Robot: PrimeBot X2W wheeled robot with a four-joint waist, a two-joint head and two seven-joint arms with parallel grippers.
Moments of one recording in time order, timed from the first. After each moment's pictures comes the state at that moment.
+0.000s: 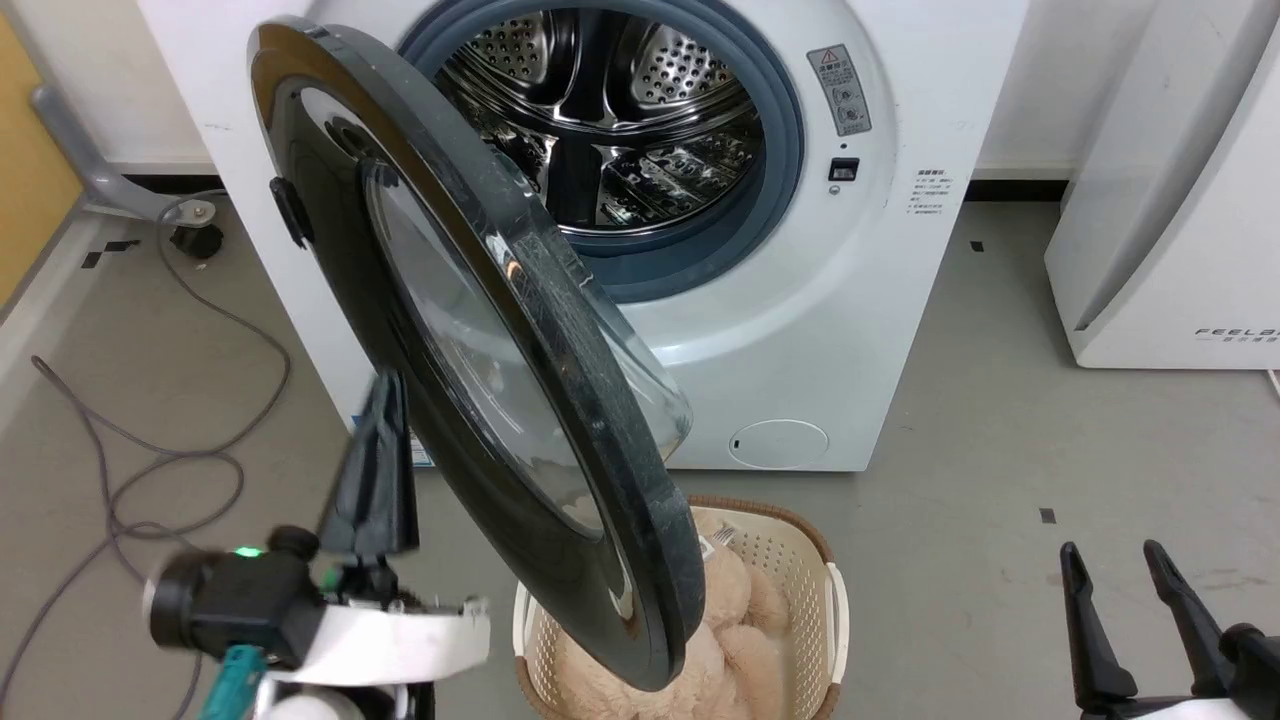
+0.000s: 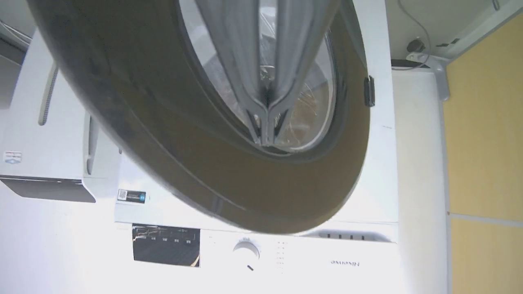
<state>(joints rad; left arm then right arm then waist) -0.06 0.18 -0.22 -0.20 -0.24 0.16 -0.25 0.18 -0.05 -0.12 -0.16 0.14 0.13 -0.03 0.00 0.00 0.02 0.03</state>
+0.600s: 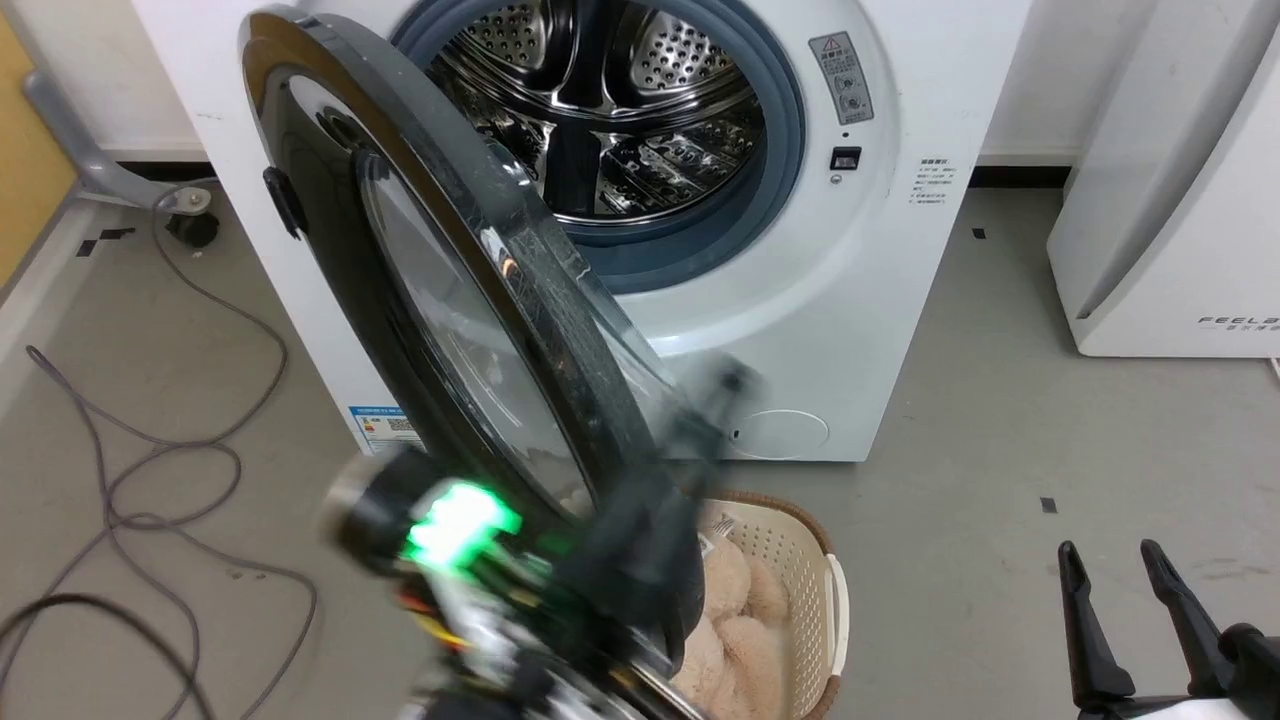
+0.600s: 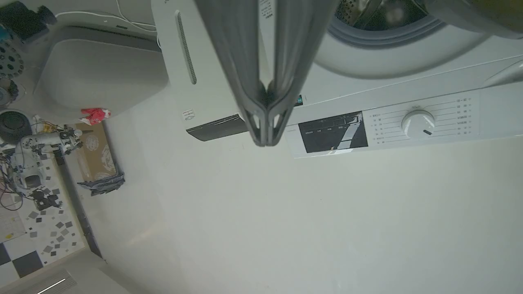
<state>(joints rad) -0.21 0.17 -0.53 -0.52 -0.07 -0.01 -0.23 0.18 -0.05 -0.11 -0.15 0.15 0.13 -0.04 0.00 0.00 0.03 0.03</state>
